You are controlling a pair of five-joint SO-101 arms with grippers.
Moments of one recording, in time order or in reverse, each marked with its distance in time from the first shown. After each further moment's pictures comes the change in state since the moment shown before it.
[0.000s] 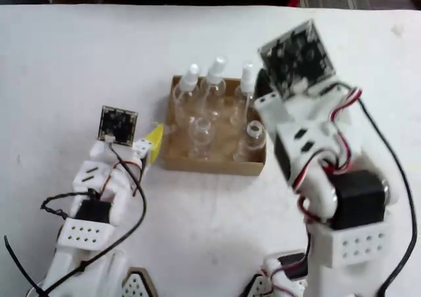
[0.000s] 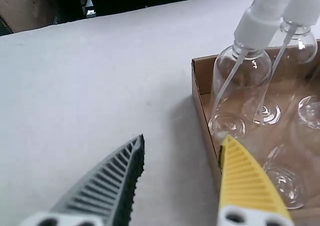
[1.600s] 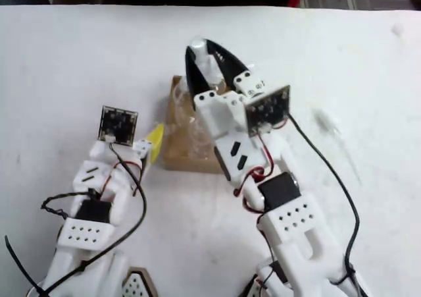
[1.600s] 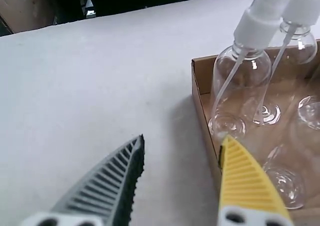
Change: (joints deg) left arm 0.1 0.0 0.0 0.0 0.0; right arm -14.9 -2.9 45.6 -73.7 -19.9
